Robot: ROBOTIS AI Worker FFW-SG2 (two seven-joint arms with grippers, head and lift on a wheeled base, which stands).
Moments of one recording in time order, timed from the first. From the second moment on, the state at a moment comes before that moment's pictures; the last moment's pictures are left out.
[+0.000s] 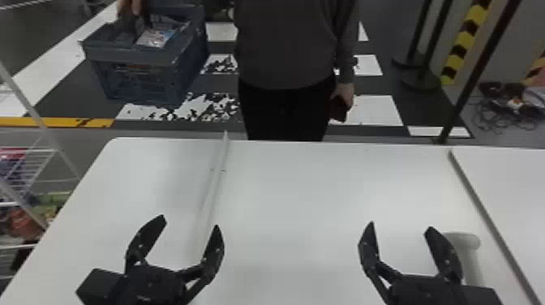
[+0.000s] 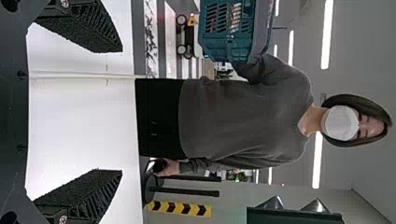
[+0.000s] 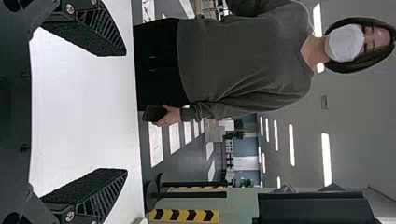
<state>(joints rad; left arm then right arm) 0.68 0.10 0.00 -2.05 0.06 -0.12 -0.12 0.57 -0.13 0.25 -1.91 -0.05 -0.21 -0.28</state>
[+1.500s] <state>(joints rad) 0.68 0.10 -0.01 -2.05 0.04 -0.13 -0.14 0.57 -0.13 0.25 -1.90 -0.03 -0.23 -0.28</state>
